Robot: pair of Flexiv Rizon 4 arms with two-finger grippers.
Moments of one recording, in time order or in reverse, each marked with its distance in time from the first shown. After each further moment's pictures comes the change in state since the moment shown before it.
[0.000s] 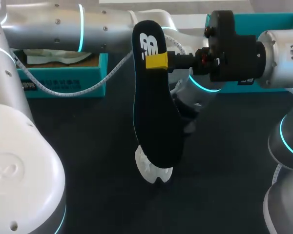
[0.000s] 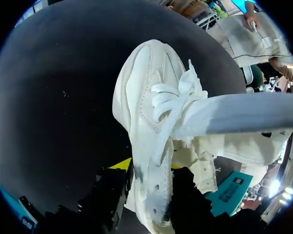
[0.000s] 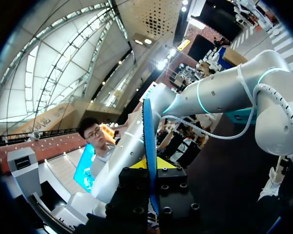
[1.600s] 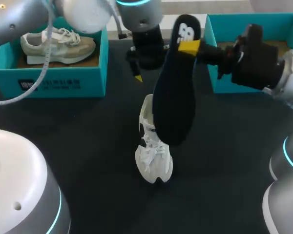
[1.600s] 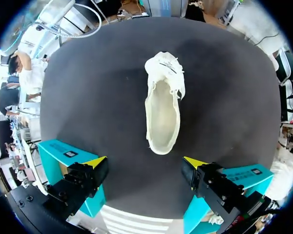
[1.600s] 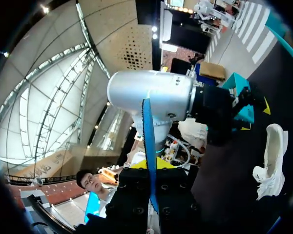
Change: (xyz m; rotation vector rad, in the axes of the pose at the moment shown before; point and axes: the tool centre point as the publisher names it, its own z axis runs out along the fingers) left arm 0.076 0.092 -0.155 -0.023 -0.576 -0.066; right arm -0.076 0.052 -0.074 -0.349 -0.047 0.260
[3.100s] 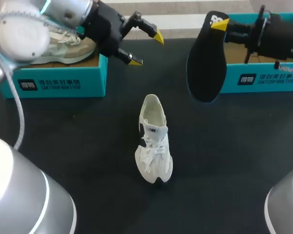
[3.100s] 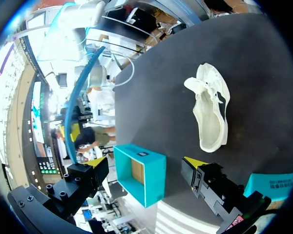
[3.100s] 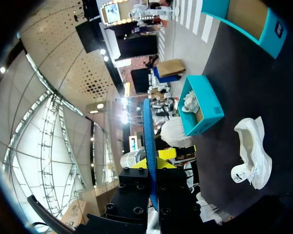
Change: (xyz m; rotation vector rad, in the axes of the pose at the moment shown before) left arm -0.006 -0.004 -0.092 0.082 -0.737 0.056; right arm -0.080 0.127 -0.044 -0.061 -0.172 0.470
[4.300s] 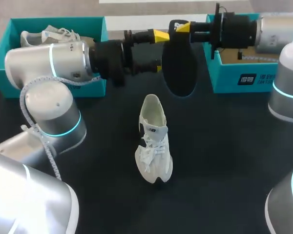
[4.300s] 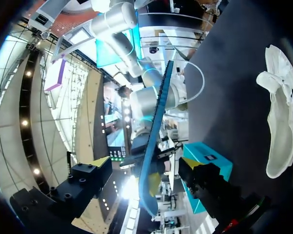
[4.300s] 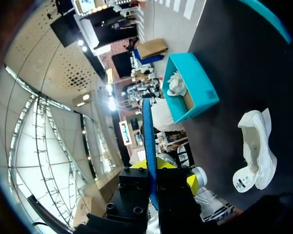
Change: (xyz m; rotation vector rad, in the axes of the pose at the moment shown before) left arm -0.048 -0.031 0.017 -0.065 -0.717 0.018; right arm -0.041 0.025 0.089 0.182 -0.095 0.124
